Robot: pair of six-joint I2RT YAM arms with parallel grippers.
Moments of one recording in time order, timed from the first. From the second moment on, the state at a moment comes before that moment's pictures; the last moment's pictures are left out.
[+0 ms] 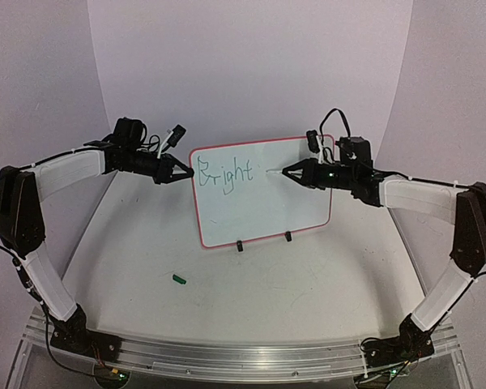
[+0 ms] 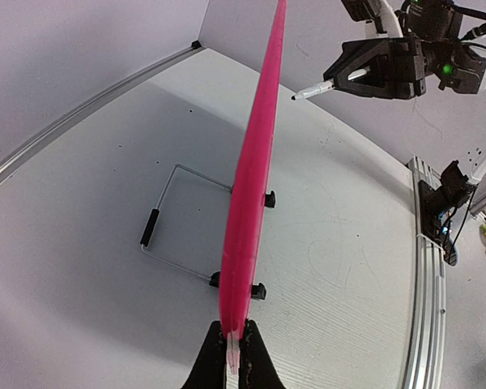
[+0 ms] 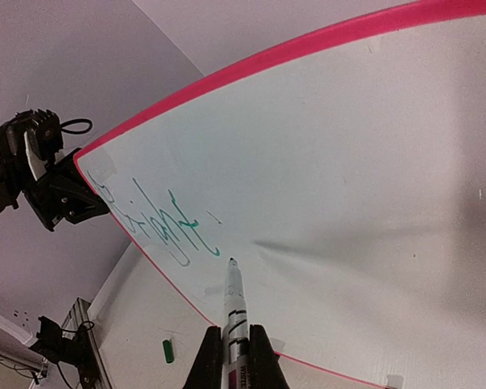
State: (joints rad) left arm -0.34 1.71 1.41 -0.36 0.86 0.21; right arm 0.45 1.64 1.17 0.16 -0.52 0.48
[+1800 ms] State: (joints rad) left arm -0.34 1.70 1.41 -0.37 0.86 0.21; right arm 0.45 1.70 1.19 0.23 -0.47 0.56
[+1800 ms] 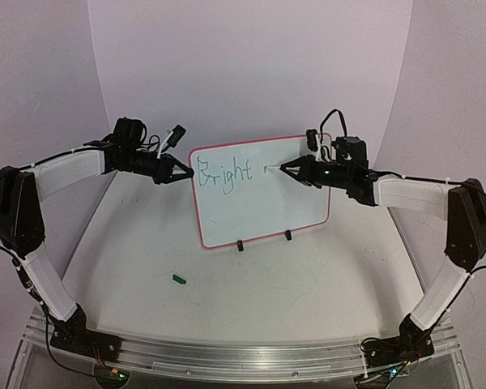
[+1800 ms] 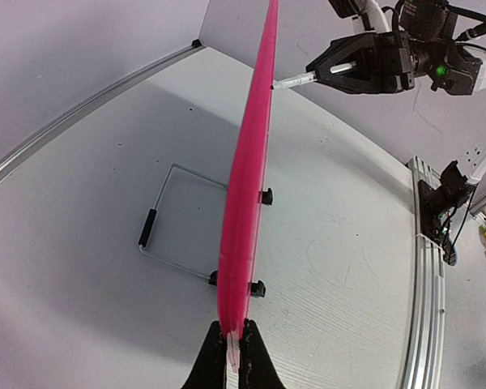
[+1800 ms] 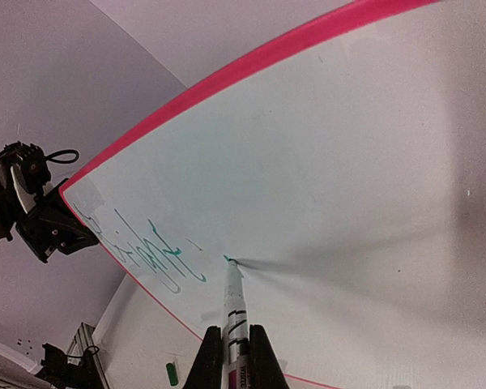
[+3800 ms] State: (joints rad) left arm -0.34 1.70 1.41 -0.37 0.85 0.21; right arm 0.45 1.66 1.11 0.34 -0.37 0.63
